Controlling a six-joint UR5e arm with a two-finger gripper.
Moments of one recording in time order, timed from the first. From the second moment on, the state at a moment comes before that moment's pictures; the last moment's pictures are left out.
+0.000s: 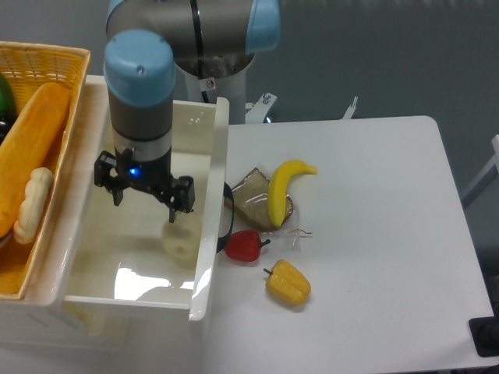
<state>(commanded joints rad) 2.22 -1.73 -1.48 -1.30 1.40 0.43</state>
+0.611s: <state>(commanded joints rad) 2.48 -1.66 -1.51 -1.31 1.39 0.48</state>
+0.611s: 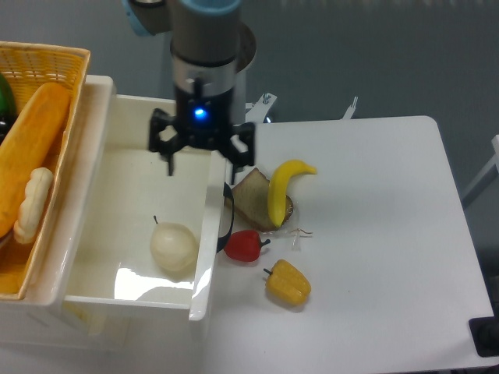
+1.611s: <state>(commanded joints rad) 2.76 -2.00 -1.50 -1.18 1.52 1.25</state>
